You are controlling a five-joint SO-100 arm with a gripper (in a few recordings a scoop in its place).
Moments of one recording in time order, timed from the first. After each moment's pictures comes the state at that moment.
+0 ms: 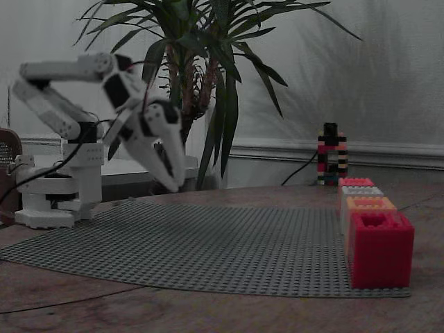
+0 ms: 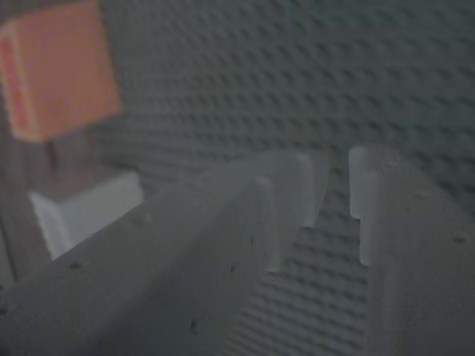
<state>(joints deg) 2.9 152.6 150.9 61.7 -7.6</state>
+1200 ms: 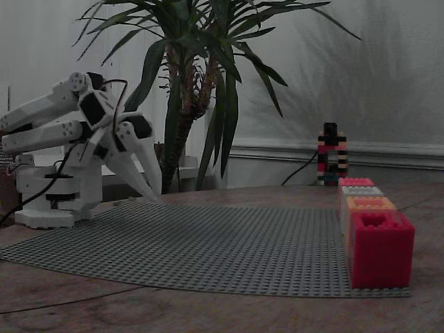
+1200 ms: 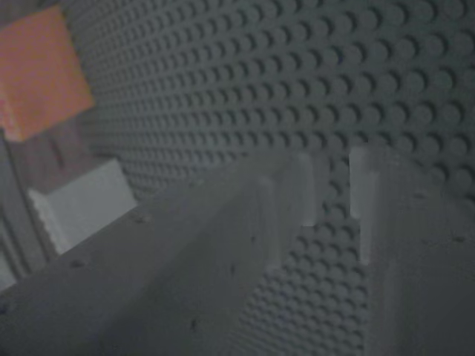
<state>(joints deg) -0.9 183.7 163.7 78.8 2.8</state>
